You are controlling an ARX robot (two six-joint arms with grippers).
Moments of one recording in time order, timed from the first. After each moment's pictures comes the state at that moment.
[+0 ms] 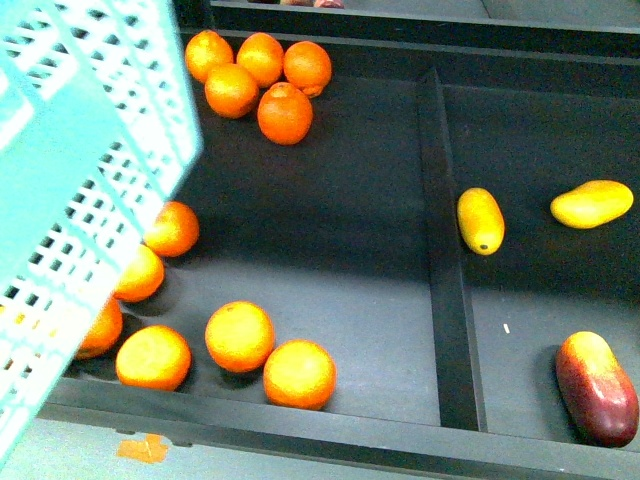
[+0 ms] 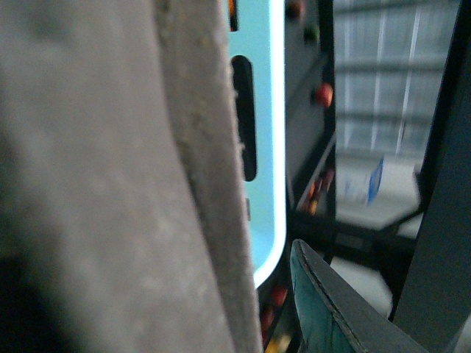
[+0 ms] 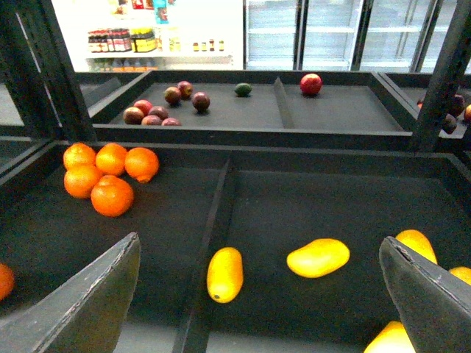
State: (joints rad) left arm 0.12 0.95 0.89 -0.49 0.46 -1.14; right arm 0.00 0.00 0.02 0.00 0.00 0.00
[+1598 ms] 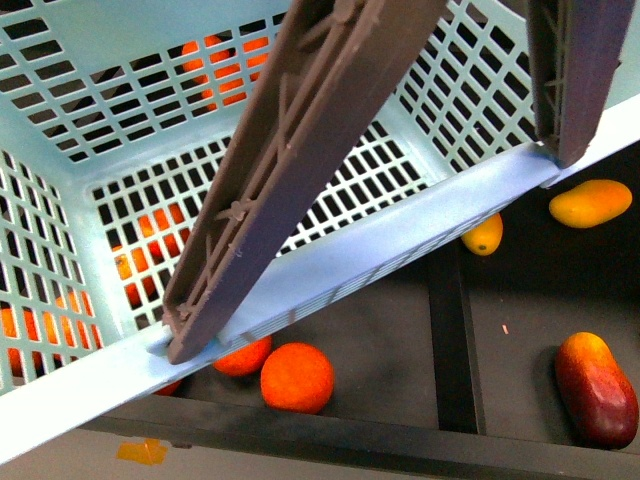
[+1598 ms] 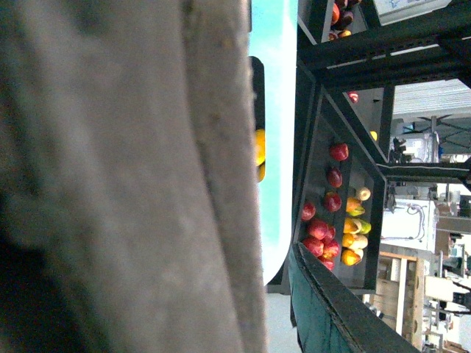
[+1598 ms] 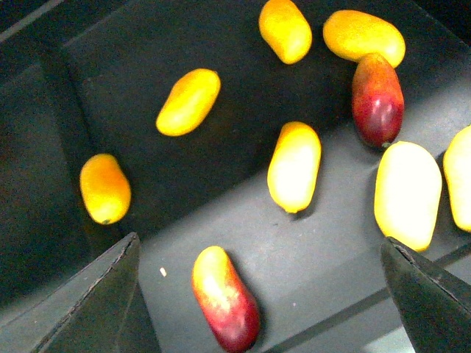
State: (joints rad) left arm -0.53 1.40 1.14 -0.29 0.26 -1.00; right arm -0.48 1.14 0.30 0.24 -0.09 0.25
